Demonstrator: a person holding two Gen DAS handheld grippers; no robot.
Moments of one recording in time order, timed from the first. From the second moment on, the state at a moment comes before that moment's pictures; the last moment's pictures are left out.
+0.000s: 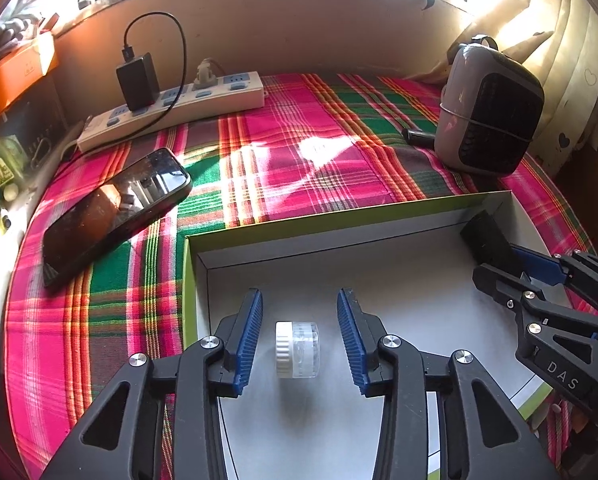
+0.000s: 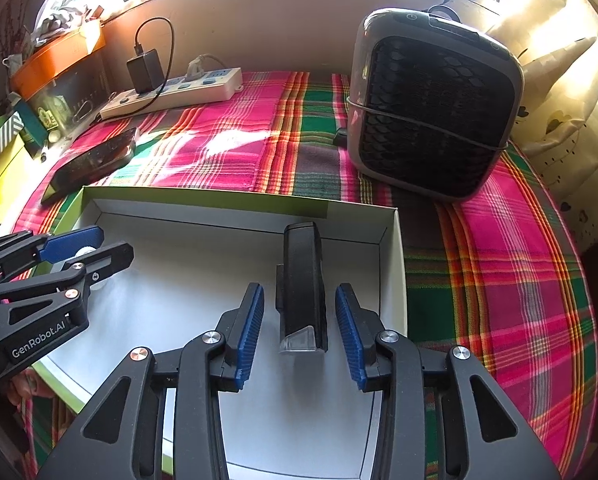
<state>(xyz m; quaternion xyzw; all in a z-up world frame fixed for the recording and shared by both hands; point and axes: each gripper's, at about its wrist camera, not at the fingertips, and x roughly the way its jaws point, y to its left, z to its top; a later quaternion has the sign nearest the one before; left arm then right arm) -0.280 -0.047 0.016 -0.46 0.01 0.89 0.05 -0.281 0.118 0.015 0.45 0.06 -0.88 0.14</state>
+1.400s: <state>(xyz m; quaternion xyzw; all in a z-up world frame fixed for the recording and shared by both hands) -0.169 -0.066 0.049 -0.41 -0.01 0.91 0.05 -0.185 0.146 0.052 0.39 0.04 -0.91 0.15</state>
